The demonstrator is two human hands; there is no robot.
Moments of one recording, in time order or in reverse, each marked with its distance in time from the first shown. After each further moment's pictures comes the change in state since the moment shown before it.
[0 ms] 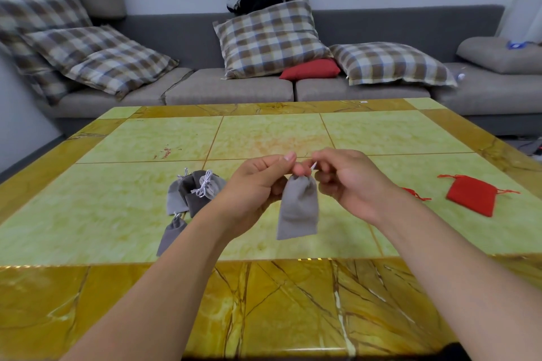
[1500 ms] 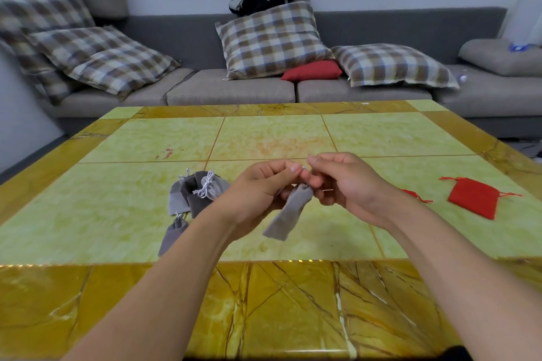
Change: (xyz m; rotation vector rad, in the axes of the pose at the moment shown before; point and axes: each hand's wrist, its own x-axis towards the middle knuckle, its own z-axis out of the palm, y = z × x) left_hand 0.001 -0.004 -0.005 0.005 -0.084 -0.063; right_hand -0.008 -0.003 0.000 -0.211 -0.193 -0.038
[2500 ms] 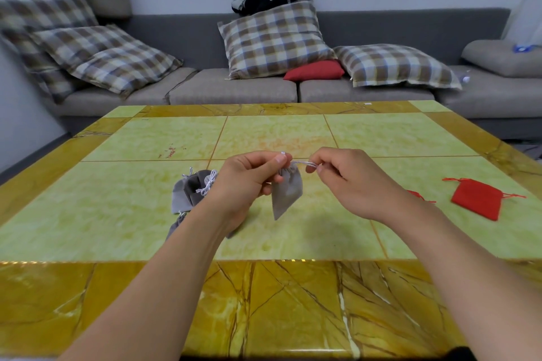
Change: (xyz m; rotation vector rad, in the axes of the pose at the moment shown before) left_hand 0.003 0.001 -0.017 0.015 0.347 0.046; right_hand -0.006 -0.005 -0.007 -0.873 0.101 -0.350
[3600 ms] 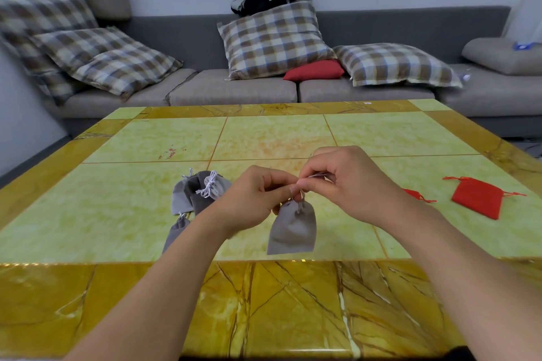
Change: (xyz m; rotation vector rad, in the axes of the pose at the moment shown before) left_hand -0.010 -0.005 -0.001 0.478 -0.313 0.134; right_hand -0.001 -0.011 -0.001 0.007 0.000 -0.241
